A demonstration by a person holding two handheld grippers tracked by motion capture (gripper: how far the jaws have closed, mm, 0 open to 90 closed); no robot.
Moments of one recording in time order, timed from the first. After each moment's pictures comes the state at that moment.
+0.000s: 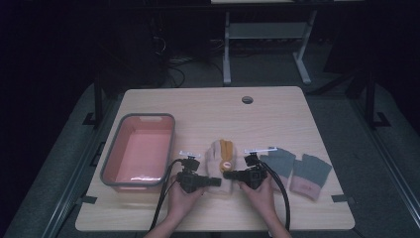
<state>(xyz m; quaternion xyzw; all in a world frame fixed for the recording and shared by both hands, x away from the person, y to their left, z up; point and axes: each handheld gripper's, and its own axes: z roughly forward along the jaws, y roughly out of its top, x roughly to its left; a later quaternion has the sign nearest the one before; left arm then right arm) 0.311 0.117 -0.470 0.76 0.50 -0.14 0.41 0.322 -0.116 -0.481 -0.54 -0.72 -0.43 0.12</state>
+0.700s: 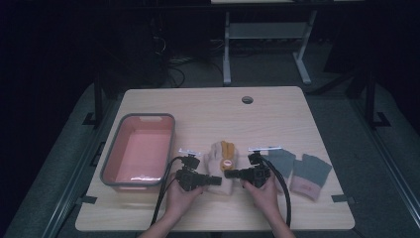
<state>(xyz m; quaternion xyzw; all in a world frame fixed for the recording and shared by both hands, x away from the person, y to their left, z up) 0.311 0.117 -0.455 0.76 0.47 -0.15 0.42 0.321 -0.125 -0.471 -0.53 -0.70 -0.45 0.15</state>
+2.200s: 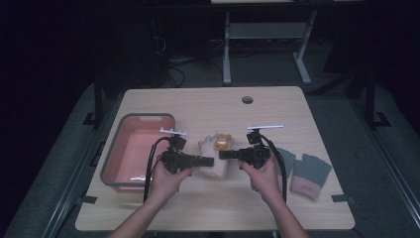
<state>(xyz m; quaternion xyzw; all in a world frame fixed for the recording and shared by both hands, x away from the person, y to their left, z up) 0.327 0.147 -0.384 0.75 0.44 -0.14 0.46 0.338 -0.115 -0.394 -0.50 -0.70 -0.48 0.16</state>
